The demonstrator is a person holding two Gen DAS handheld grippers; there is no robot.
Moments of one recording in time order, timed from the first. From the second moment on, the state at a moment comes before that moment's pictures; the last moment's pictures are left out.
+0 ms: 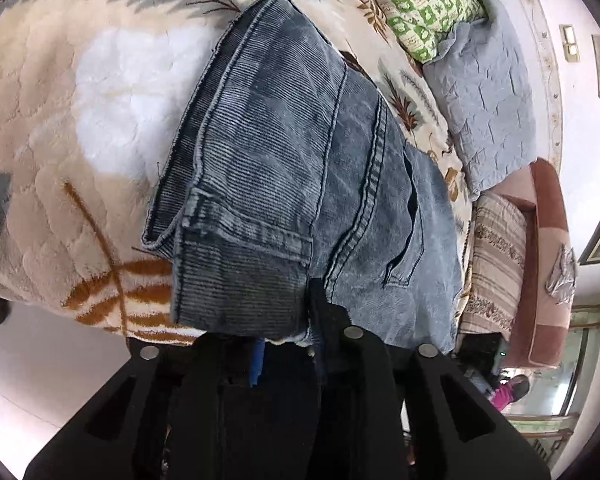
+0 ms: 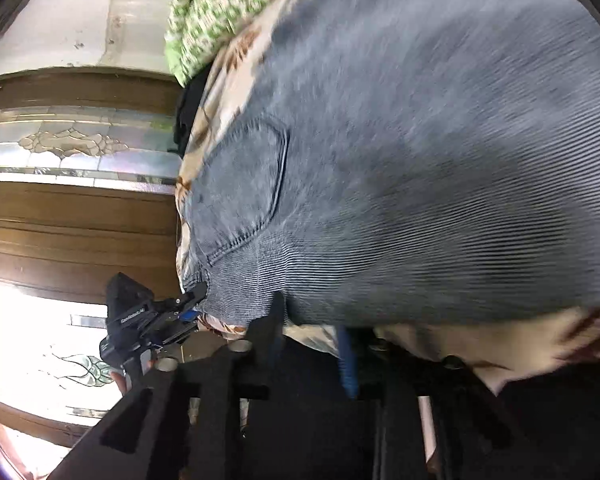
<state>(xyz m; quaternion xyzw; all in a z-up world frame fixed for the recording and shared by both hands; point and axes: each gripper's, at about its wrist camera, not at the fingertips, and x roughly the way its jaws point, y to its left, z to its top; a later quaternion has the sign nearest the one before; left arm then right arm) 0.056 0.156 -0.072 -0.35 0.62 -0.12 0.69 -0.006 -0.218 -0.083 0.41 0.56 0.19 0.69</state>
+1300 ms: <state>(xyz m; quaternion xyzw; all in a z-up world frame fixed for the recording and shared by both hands) 0.095 0.133 -0.036 -0.24 0.61 -0.06 0.75 -0.035 -0.525 -0.033 0.36 0.41 -0.10 0.83</state>
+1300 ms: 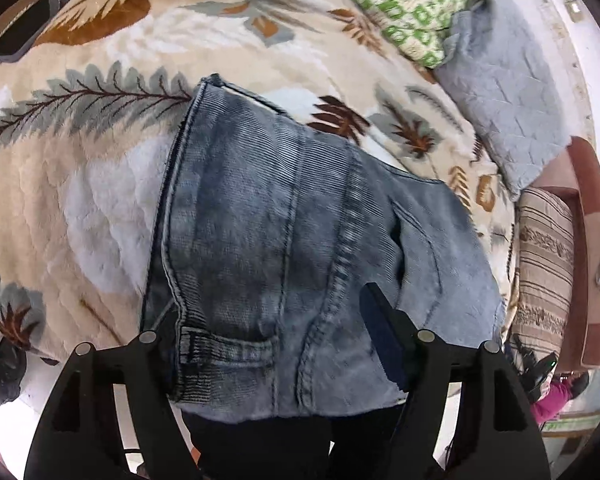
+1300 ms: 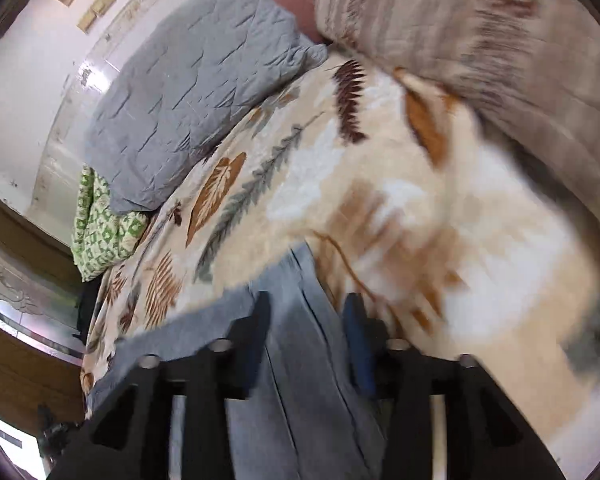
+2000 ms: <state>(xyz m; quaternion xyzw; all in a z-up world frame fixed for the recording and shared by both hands) 0.094 0.059 0.020 -0.15 0.61 -0.11 0.77 -0.147 -0.509 -0.062 0.44 0.36 -0.12 0.82</state>
